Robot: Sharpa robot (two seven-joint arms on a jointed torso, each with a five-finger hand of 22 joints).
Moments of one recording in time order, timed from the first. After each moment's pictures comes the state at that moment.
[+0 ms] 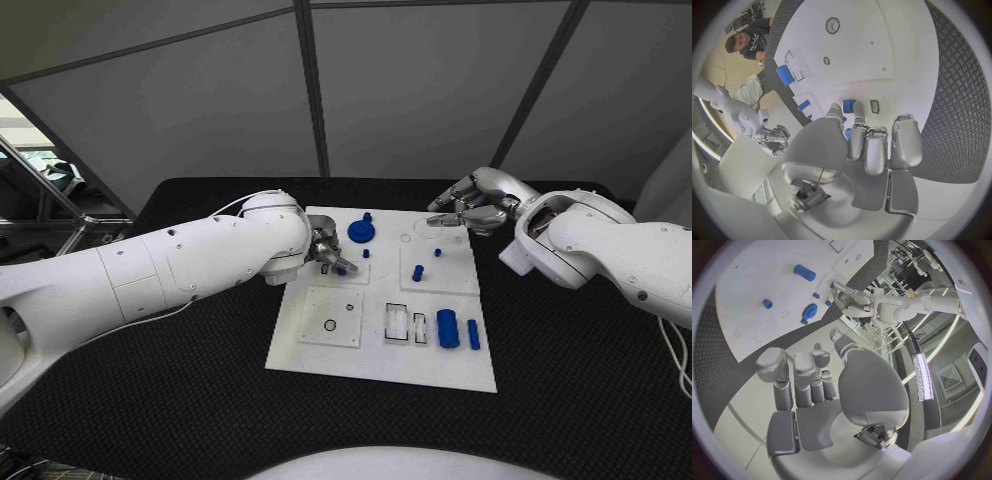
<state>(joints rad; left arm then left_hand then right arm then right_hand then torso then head) 1.19 -0.61 0.03 1.34 -1.18 0.15 -0.60 1.23 0.06 -0.07 0.26 0.05 0.99 0.03 0.36 1.13 1.46 -0.03 1.39 1.31 1.46 -0.09 1.57 1.31 0.09 1.38 0.03 1.39 1.29 1.23 -0.80 0.02 1.44 -1.01 -0.25 -0.05 1.22 -0.12 0.25 0.01 0.12 1.04 0.11 0.07 0.11 1.28 0.02 1.00 1.01 1.44 -0.05 1.11 0.98 0.10 1.32 0.06 1.19 1.08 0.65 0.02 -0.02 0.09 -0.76</state>
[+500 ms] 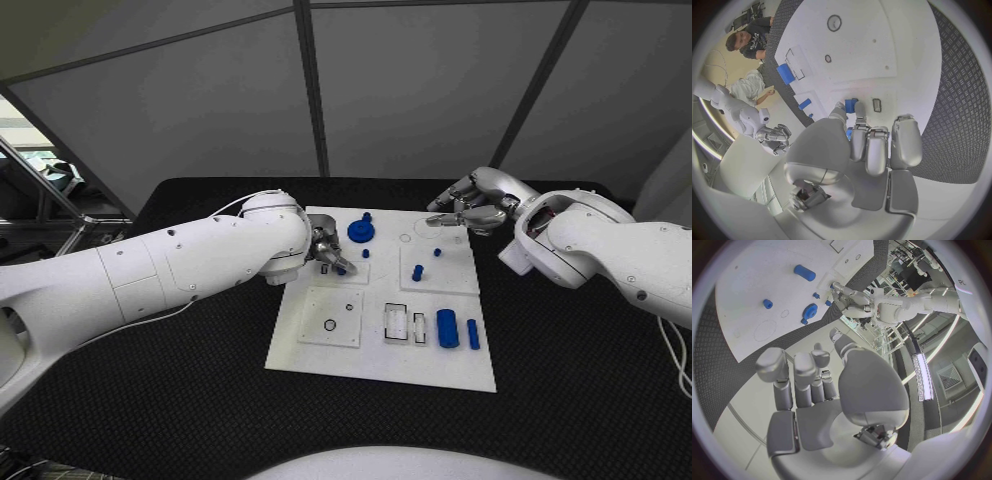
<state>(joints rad) 1.19 -0.61 0.03 1.34 -1.18 0.14 -0.59 1.29 0.11 -0.01 0.19 0.10 0.99 0.03 0.36 1.14 1.46 -0.03 1.38 1.39 1.46 -0.08 1.57 1.31 0.09 1.38 0.03 1.39 1.30 1.23 -0.80 0.02 1.44 -1.01 -0.25 -0.05 1.22 -0.12 0.25 0.01 0.12 1.04 0.11 0.07 0.11 1.28 0.02 1.00 1.01 1.44 -0.05 1.11 0.98 0.10 1.32 0.06 1.19 1.08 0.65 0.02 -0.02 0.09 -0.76</state>
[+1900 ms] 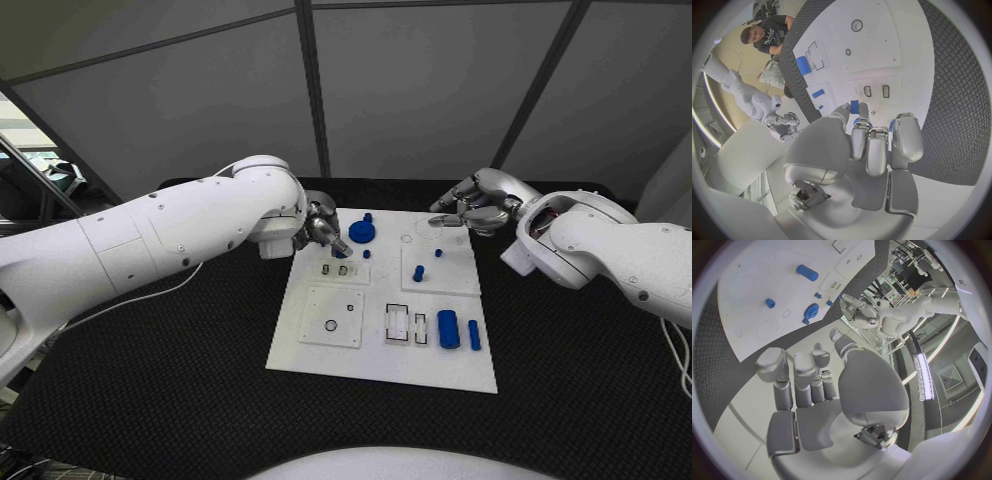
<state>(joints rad) 1.27 -0.61 0.08 1.30 -1.03 0.32 -0.60 1.30 0.10 0.15 0.13 0.30 0.95 0.05 0.31 1.10 1.47 -0.02 1.35 1.39 1.47 -0.08 1.57 1.31 0.09 1.36 0.04 1.35 1.28 1.23 -0.80 0.02 1.43 -1.01 -0.25 -0.05 1.22 -0.12 0.25 0.01 0.12 1.04 0.11 0.07 0.11 1.28 0.02 1.00 1.01 1.44 -0.05 1.11 0.98 0.10 1.32 0.06 1.19 1.08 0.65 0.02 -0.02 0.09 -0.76</state>
